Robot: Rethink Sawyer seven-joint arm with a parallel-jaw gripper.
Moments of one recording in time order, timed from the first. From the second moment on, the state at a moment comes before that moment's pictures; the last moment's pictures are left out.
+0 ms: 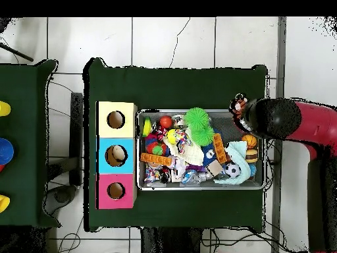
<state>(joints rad) -0.77 -0.68 0.47 1.33 -0.51 0.94 0.75</state>
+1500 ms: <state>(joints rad) -0.46 -0.89 0.46 1.53 -0.11 1.12 0.75</state>
